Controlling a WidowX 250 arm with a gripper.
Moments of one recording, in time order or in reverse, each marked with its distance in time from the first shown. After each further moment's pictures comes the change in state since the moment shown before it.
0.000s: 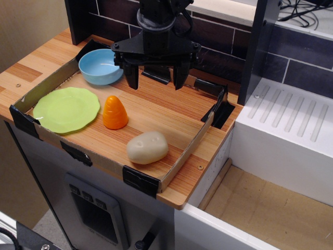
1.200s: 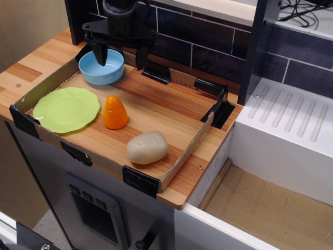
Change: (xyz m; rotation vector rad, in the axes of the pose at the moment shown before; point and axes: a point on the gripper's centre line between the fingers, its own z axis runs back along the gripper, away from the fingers) arm 0.072 0.056 -0.048 0.076 -0.018 -0.106
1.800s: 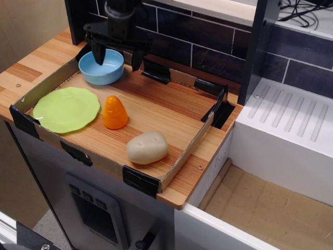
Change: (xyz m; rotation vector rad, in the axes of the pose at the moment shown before) arm 0.015 0.004 -0.029 0.045 0.029 -0.040
